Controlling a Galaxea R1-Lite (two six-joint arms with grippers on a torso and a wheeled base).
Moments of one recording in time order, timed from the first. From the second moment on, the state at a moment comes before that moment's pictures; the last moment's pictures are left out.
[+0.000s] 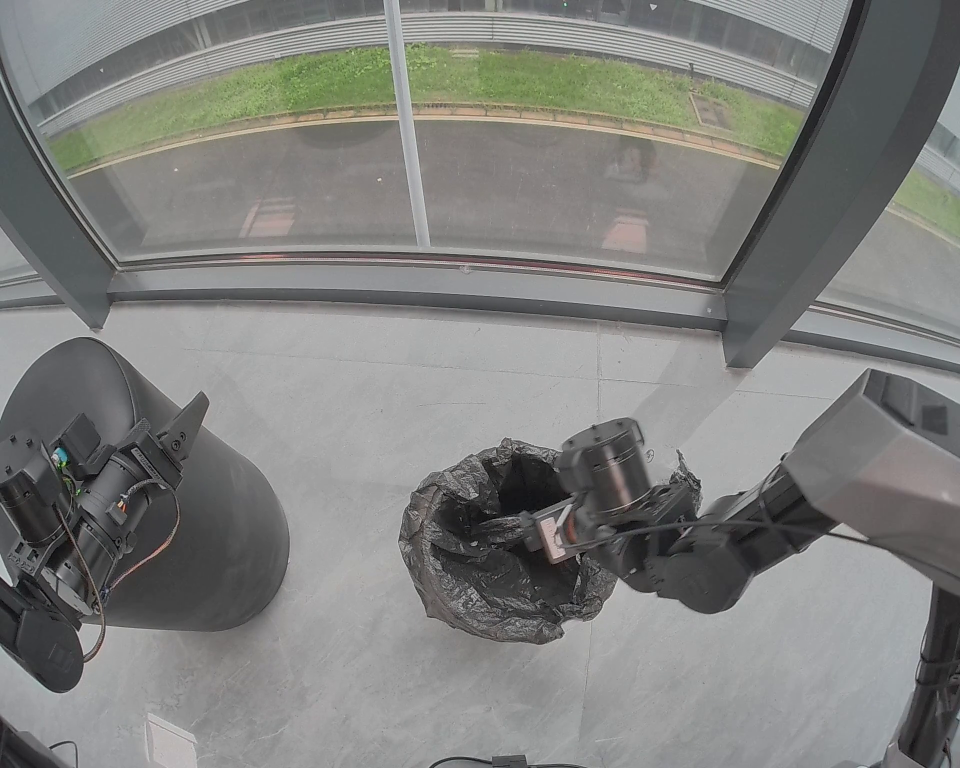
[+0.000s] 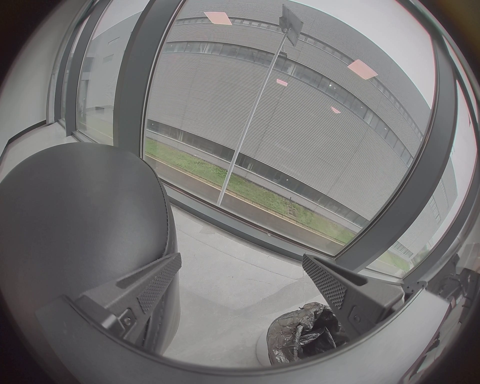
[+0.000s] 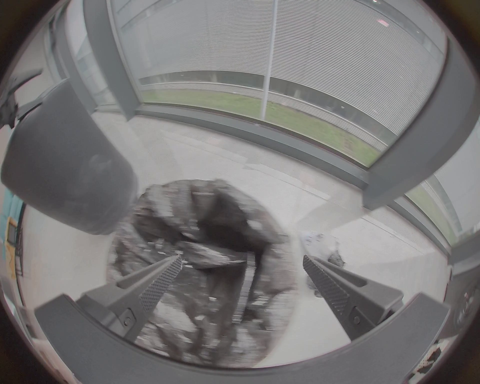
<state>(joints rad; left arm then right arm) -0.05 1.64 -0.24 -1.37 -0.01 -0.38 0.70 2.19 -1.08 -0.52 -0.45 0.05</state>
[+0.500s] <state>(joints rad) -0.05 1.66 -0.23 -1.38 -0.01 -0.38 0.30 2.14 -0.86 -0.70 -0.22 0.02</state>
